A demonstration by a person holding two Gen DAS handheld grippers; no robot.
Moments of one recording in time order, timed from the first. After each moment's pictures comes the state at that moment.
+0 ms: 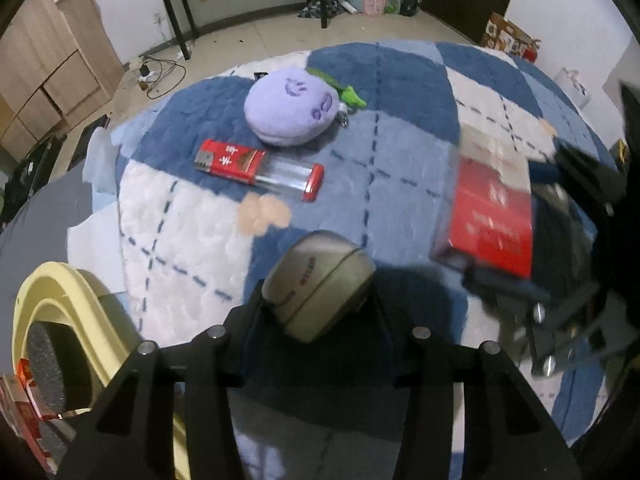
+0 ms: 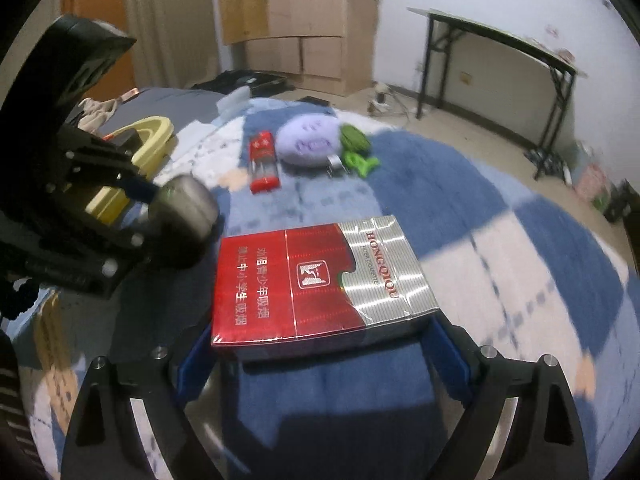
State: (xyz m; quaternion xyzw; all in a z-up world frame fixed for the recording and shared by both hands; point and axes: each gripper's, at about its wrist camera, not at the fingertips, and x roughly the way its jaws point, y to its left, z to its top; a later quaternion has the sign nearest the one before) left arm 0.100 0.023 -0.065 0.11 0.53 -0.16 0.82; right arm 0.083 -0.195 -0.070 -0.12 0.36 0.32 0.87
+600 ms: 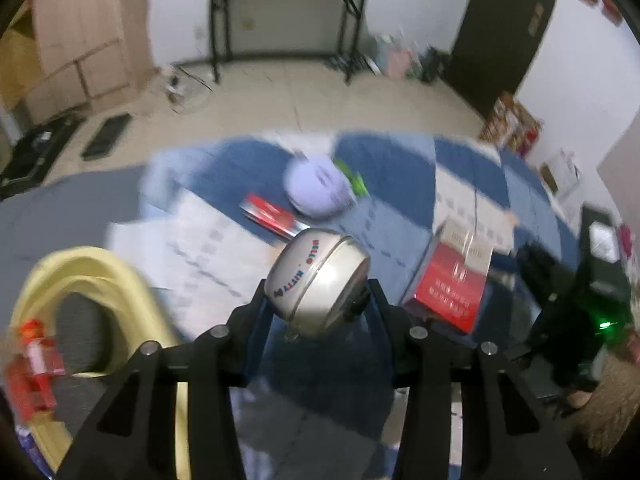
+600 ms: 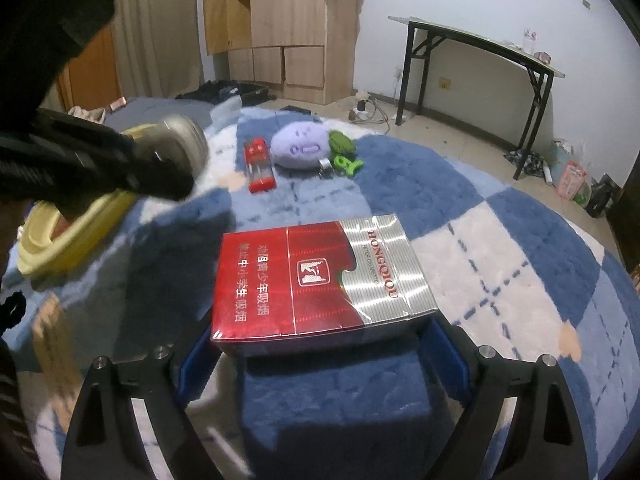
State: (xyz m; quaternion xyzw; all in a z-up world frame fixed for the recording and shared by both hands) left arm 0.072 0.065 0.018 0.00 0.46 -0.13 0.88; right arm 0.059 -0.205 -0.056 -0.11 0.34 0.30 0.89
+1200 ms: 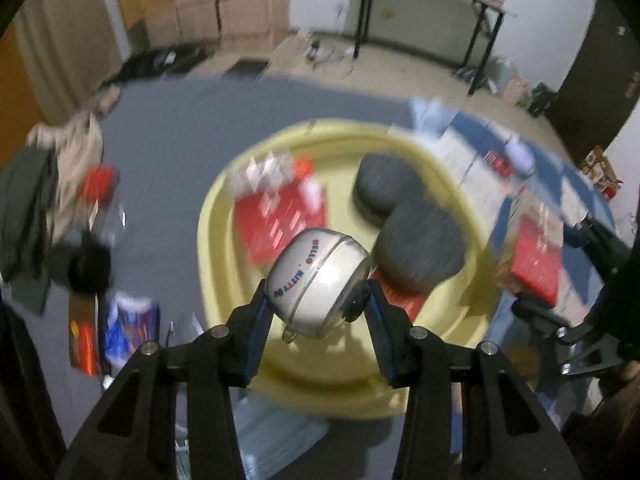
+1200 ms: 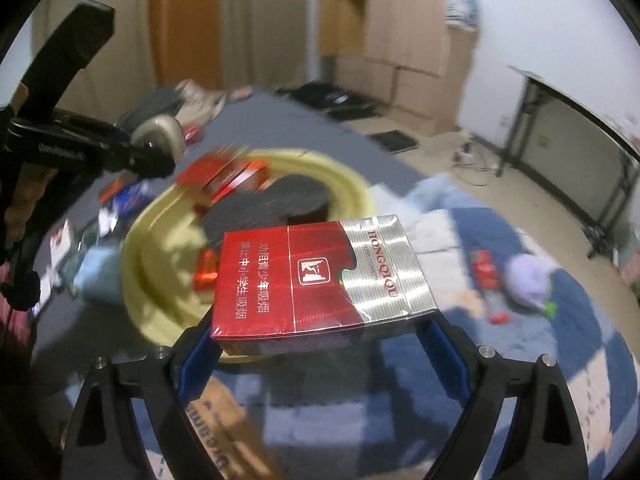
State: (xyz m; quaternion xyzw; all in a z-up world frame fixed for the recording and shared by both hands) left arm -0.048 0.282 -0.001 -0.06 0.51 0.05 0.86; right arm -0.017 -0.049 0.006 -0.19 0.30 0.44 0.82
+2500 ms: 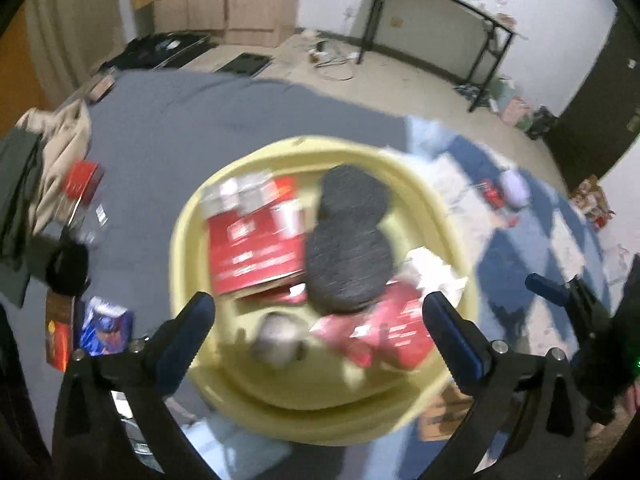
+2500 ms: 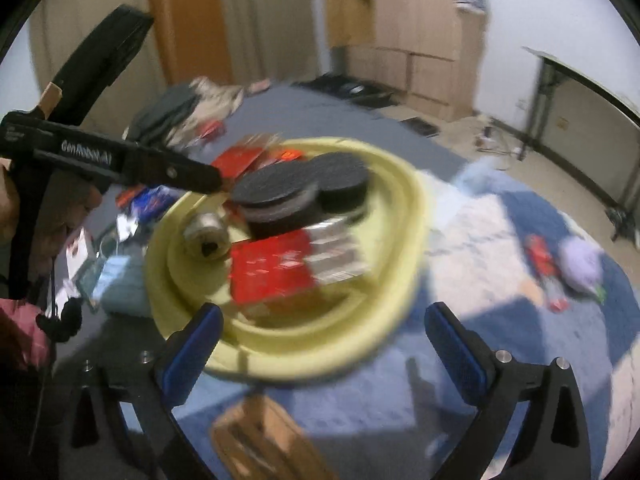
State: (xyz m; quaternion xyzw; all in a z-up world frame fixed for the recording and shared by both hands) left arm -0.016 0.265 0.026 -0.11 0.49 0.04 0.86; right arm -0.013 -0.025 -0.010 -0.13 0.32 0.45 0.82
